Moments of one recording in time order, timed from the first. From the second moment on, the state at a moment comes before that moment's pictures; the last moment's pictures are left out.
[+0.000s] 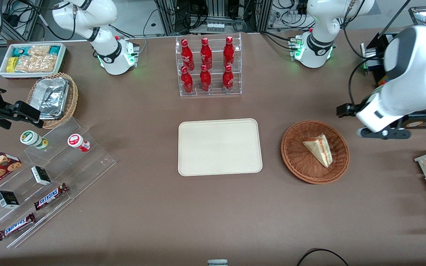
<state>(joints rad) 0.00 0.08 -0.15 -1.82 0.04 1.66 -0.07</state>
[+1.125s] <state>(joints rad) -0.02 0.08 -0.15 -2.20 0.04 2.23 -0.47</state>
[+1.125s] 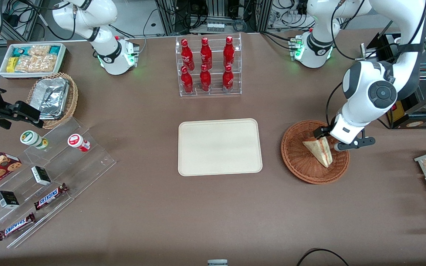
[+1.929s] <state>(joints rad) -0.04 0.17 -0.15 -2.22 0.04 2.32 -0.87</state>
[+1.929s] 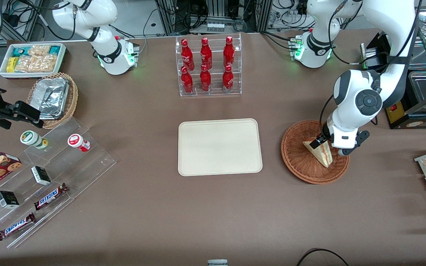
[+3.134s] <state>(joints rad) -0.03 0.21 -0.14 -2.13 0.04 2.24 -0.80</state>
